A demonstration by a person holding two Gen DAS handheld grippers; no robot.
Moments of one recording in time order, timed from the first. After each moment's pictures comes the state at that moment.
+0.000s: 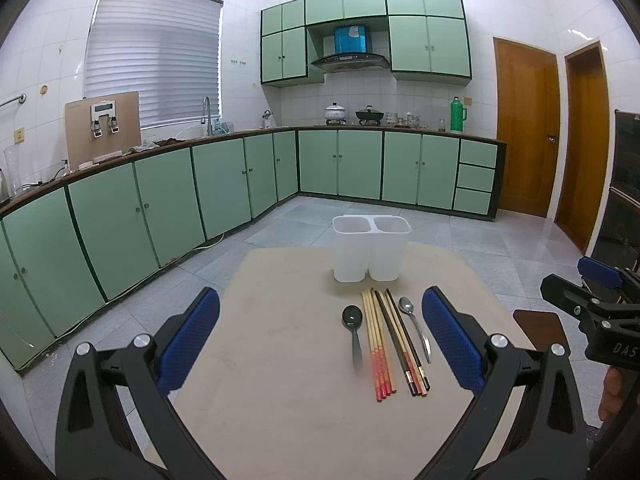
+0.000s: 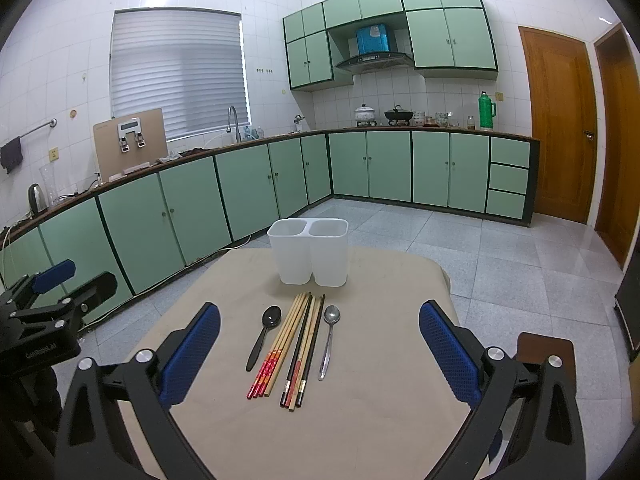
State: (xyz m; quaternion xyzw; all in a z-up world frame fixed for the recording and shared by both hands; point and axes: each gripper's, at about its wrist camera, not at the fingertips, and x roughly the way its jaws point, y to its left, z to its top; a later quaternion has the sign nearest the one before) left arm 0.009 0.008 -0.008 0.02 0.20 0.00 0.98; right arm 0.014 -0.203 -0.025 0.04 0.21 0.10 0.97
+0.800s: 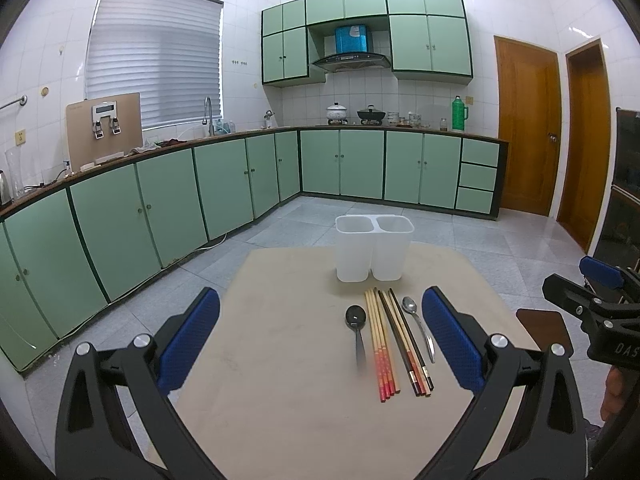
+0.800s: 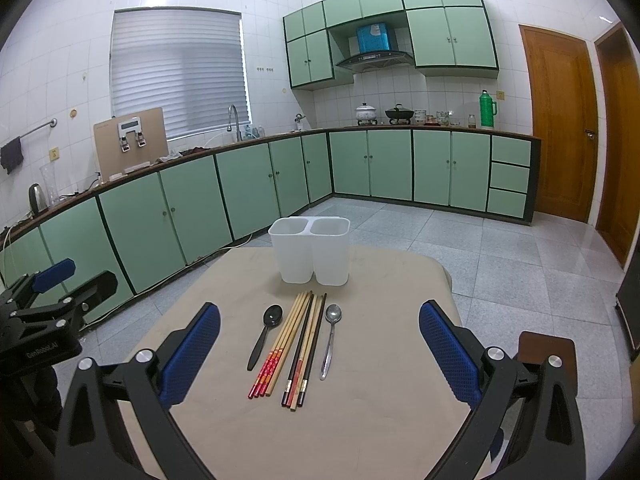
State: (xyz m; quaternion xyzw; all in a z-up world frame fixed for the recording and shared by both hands) left arm 0.012 0.012 -0.008 0.02 0.20 0.00 0.98; right arm 0.017 -0.201 -0.028 0.04 0.21 0.10 0.97
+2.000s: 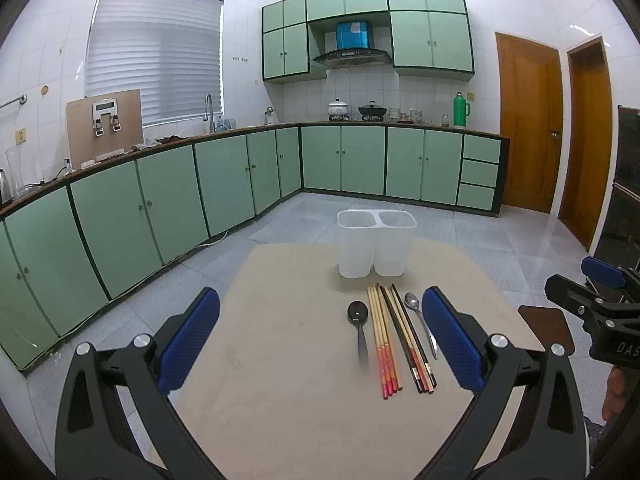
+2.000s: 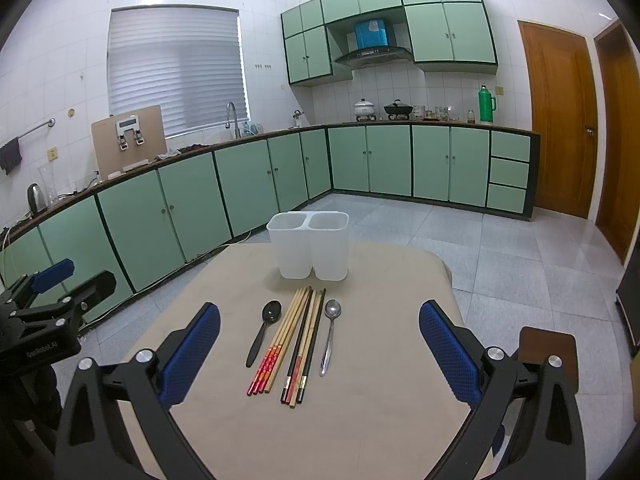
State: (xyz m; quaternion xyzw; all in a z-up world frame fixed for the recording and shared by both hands) left arm 0.014 0.022 -0.017 0.02 0.20 0.00 0.98; right arm 0.018 -0.201 -0.048 0.04 0.21 0.10 0.97
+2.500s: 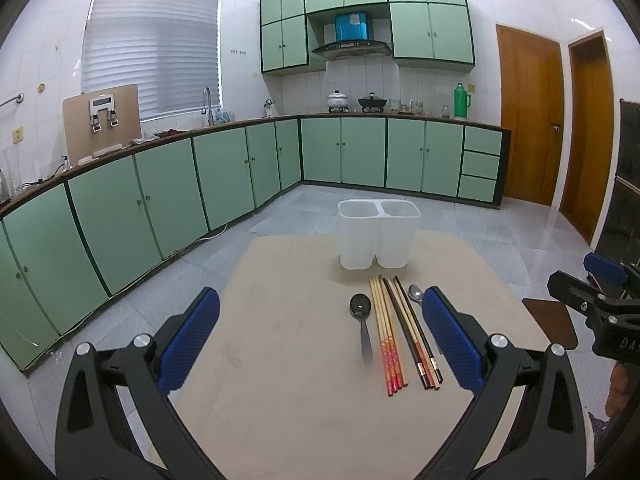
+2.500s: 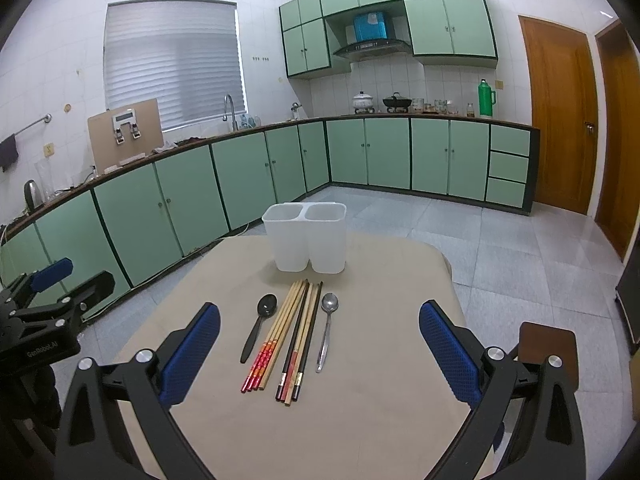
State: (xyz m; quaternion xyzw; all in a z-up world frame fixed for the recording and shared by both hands) left arm 0.026 0.013 -0.026 0.03 0.22 0.01 0.97; right arm 0.034 -0.202 -0.051 0.04 0.23 0.10 0.97
